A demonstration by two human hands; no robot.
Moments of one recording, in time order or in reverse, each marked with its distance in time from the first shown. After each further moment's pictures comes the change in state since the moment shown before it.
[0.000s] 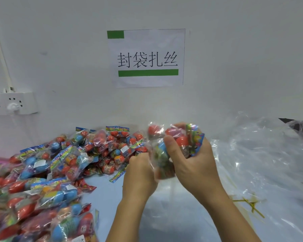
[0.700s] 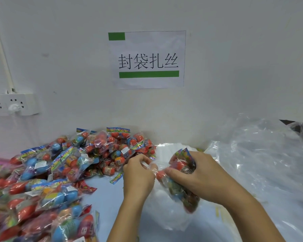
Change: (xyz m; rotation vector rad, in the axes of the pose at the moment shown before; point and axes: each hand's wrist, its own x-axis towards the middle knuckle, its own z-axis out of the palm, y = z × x) left_hand 0.007 -0.016 0.014 -0.319 0.104 -0.251; right_hand 0.004 0.007 -0.039 -0.627 -0.431 0.239
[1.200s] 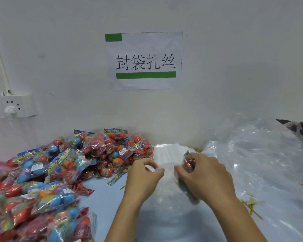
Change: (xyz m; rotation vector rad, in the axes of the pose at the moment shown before) left_hand -0.007 0.008 0.002 -0.062 -0.196 -0.004; right_hand 0.002 0.012 0.011 -0.475 0.233 0.292
